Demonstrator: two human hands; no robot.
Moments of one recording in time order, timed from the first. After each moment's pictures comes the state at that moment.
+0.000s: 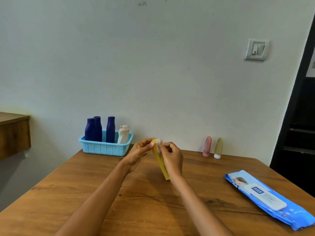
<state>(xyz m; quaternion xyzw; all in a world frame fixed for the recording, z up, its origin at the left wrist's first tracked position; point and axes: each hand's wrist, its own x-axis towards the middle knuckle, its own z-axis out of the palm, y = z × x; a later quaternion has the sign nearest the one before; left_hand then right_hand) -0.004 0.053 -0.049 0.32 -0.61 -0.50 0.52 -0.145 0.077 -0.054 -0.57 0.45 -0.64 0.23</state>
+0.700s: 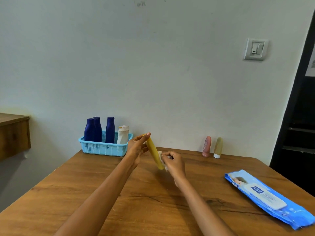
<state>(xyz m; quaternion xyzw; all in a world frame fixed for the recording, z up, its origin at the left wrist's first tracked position) -0.015 0.038 -0.039 0.35 -0.40 -0.53 0.67 -0.164 0.063 -0.074 -0.58 0.52 -0.55 0.29</state>
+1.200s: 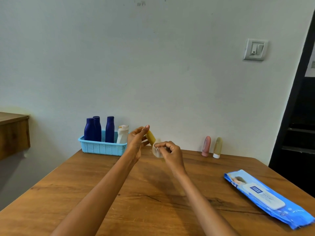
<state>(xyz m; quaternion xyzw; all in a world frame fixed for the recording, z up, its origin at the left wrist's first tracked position) -0.018 0.043 -0.016 0.32 -0.40 -0.50 0.69 -0.159 0.071 -0.049 -0.66 0.39 -0.59 0.25</state>
